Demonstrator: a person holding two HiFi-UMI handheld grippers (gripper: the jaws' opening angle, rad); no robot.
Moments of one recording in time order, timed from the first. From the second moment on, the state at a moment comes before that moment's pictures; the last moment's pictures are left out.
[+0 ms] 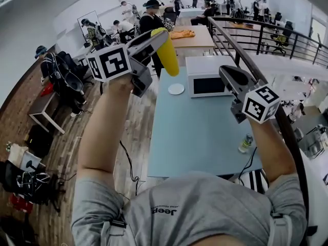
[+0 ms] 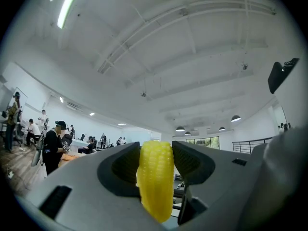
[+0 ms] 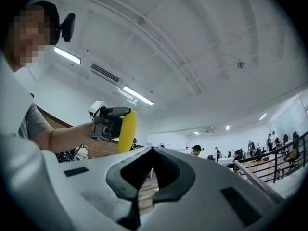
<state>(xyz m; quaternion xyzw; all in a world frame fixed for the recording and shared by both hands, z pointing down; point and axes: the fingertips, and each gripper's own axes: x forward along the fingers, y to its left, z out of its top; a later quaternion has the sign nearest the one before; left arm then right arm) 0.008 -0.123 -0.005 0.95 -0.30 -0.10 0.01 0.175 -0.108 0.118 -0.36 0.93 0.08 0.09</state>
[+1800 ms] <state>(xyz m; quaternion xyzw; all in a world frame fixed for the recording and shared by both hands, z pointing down) -0.072 -0.094 0.319 0.96 -0.27 -0.01 0.08 0.078 -0.101 0.362 -0.39 0.92 -0.10 -0.03</state>
